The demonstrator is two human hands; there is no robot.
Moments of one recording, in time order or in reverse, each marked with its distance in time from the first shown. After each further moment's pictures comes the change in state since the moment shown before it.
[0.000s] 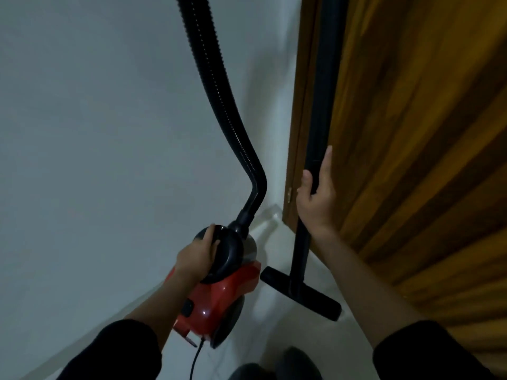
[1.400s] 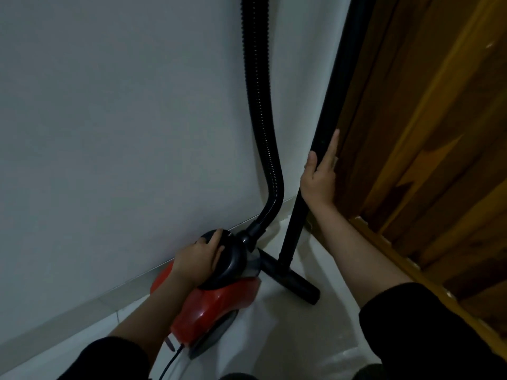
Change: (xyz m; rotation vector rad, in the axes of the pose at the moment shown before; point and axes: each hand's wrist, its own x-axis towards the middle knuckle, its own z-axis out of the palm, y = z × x) left_hand 0.199 -0.147 0.368 0.182 0.188 0.216; right_hand -0.096 0.337 0.252 -0.033 -0.097 0.073
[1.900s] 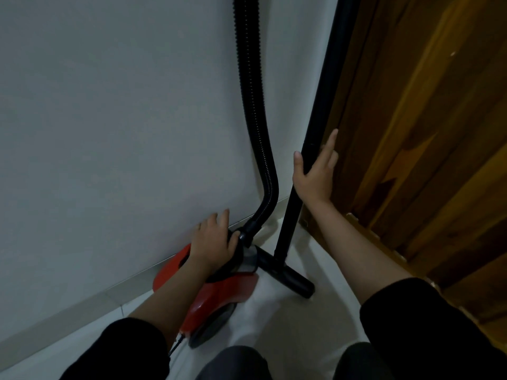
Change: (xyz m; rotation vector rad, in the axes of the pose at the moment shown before) left_hand 0.013 0.052 -0.040 -0.087 0.055 -0.112; right_hand -0.006 -0.027 -0.028 -0.033 -0.025 0.083
